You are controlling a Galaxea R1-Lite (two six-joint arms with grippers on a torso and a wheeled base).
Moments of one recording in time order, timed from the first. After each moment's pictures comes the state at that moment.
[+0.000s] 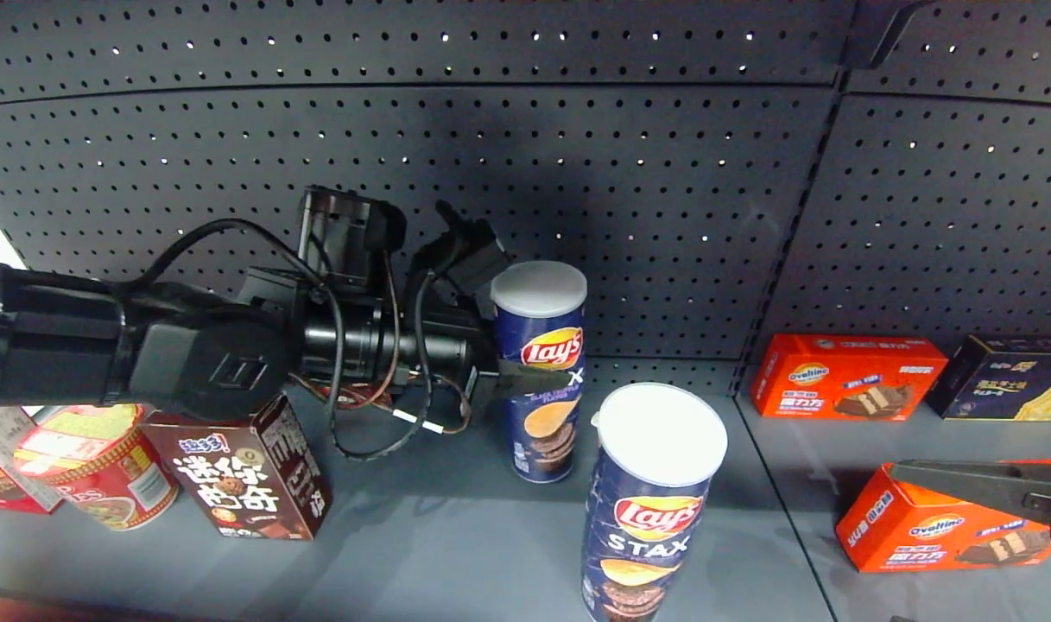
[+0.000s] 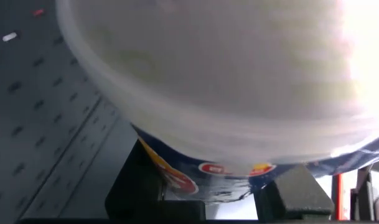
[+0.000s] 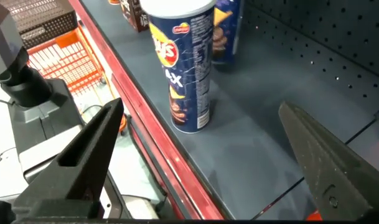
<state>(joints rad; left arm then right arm) -0.45 1.88 -1.23 -0.20 -0.73 0.35 0.70 0.93 -0.51 -0.22 0.23 -0.06</state>
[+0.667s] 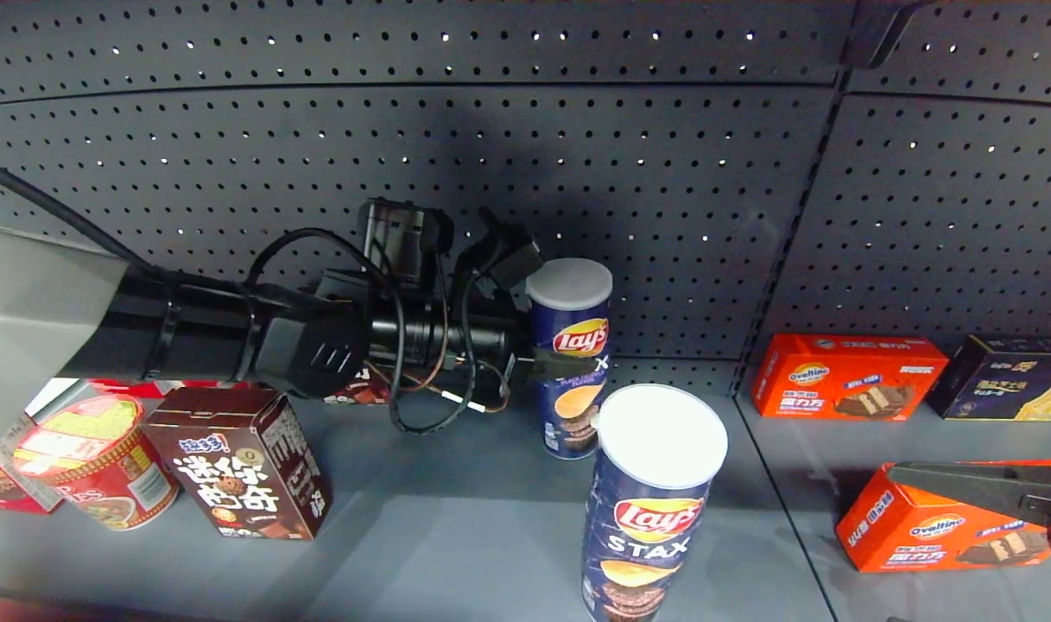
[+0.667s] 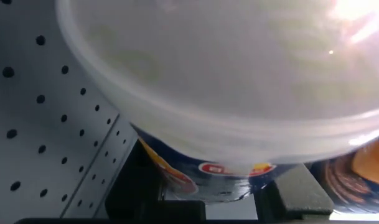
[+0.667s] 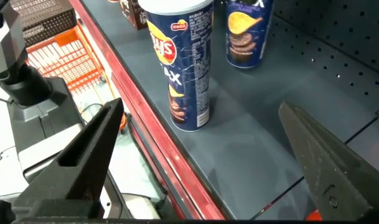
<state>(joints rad) -0.46 2.04 -1.38 -0.24 -0.76 0.35 0.70 0.93 -0.51 -0.22 0.23 -0.06</state>
